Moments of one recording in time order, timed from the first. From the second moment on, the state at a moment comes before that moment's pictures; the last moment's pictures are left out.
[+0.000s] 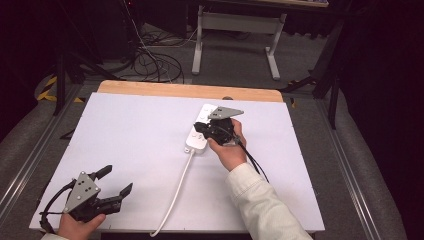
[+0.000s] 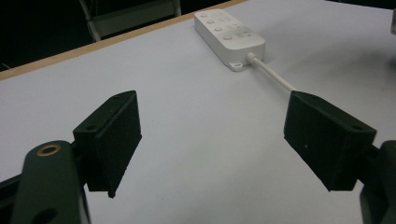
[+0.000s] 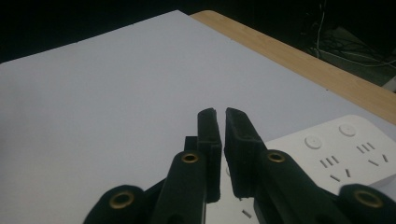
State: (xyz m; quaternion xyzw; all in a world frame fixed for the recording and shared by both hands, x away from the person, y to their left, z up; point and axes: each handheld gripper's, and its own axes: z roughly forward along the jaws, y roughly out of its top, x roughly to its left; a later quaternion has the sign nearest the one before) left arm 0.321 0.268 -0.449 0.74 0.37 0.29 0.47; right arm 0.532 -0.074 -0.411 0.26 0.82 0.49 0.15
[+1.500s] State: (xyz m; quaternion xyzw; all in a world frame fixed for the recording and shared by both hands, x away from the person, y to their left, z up) left arm 0.313 0.270 -0.445 0.74 0.37 0.29 0.48; right arm 0.417 -0.178 -0.392 0.25 0.81 0.51 0.13
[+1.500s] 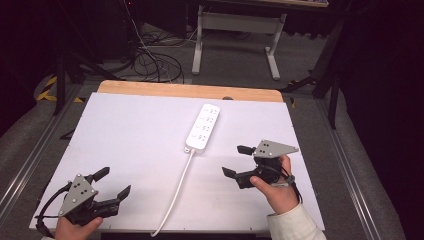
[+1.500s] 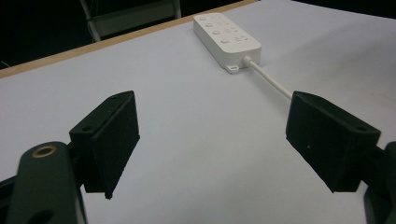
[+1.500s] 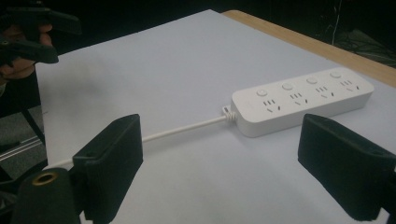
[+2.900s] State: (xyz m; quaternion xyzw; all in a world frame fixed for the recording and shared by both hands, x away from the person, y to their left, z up) left arm 0.311 0.271 -0.447 0.73 0.38 0.30 0.48; right arm 0.387 -0.238 -0.484 0.28 0.83 0.46 0.11
